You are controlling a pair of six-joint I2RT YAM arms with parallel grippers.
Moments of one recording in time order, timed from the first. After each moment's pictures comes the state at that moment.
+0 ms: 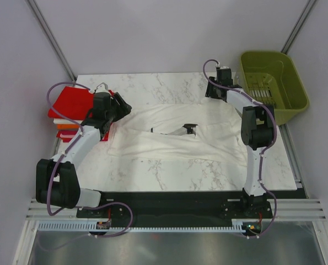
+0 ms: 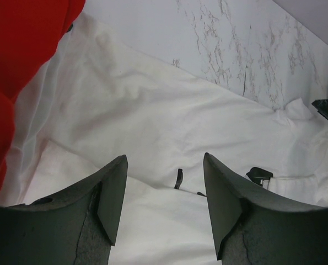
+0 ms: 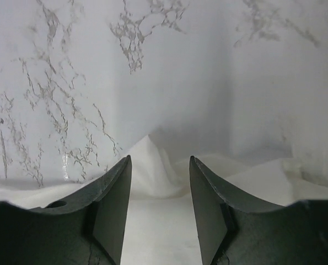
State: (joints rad) left arm -0.17 1.38 0.95 -0.09 -0.01 -0.61; right arm 0.13 2.22 1.73 -0.21 0.02 0.28
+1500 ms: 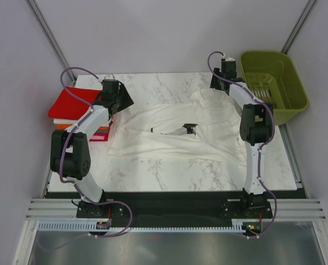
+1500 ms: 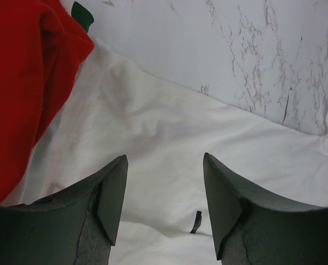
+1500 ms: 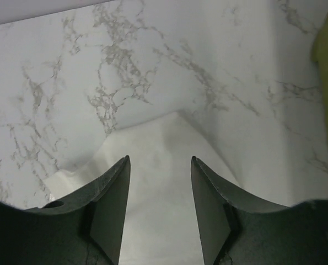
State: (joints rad) left arm -0.18 1.71 1.25 -0.20 -0.08 -0.56; right arm 0.12 2.34 1.95 -0.25 0.05 0.24
